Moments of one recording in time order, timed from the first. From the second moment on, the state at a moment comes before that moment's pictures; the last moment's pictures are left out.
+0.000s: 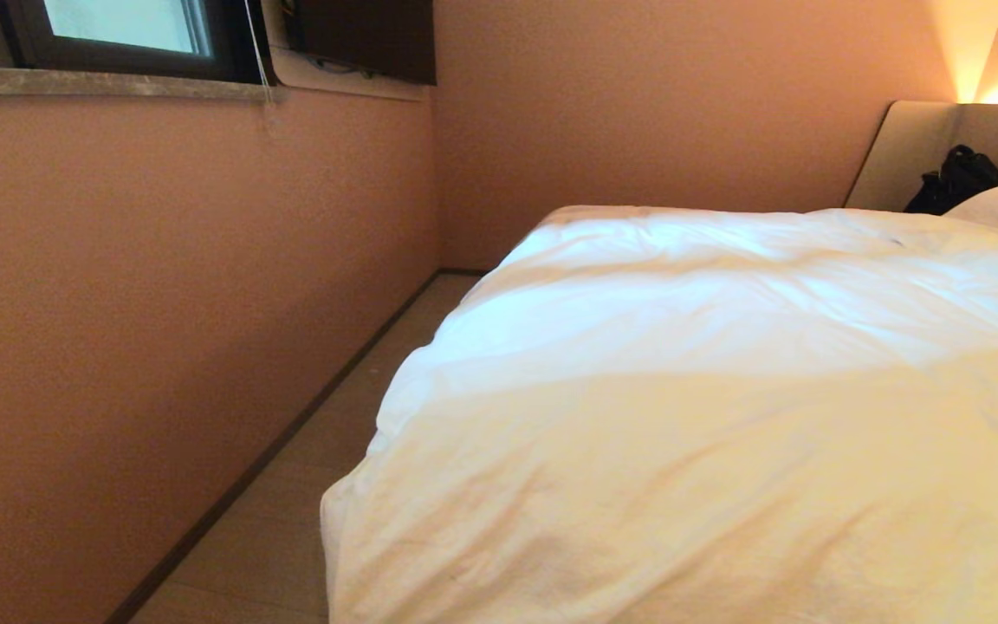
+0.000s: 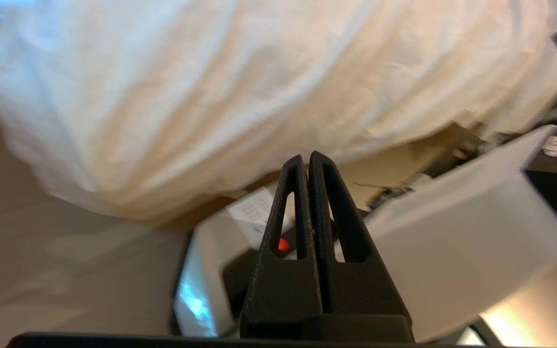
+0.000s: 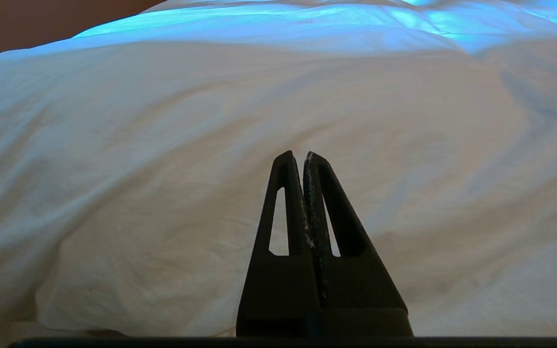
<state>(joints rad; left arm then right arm) 0.01 0.72 -0.38 0.15 -0.79 -0.08 0.01 0.00 0.00 0.00 0.01 -0.01</state>
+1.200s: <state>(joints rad) 0.01 0.21 -0.14 0.15 -0.52 0.12 0.01 0.00 0.00 0.00 0.01 -0.01</state>
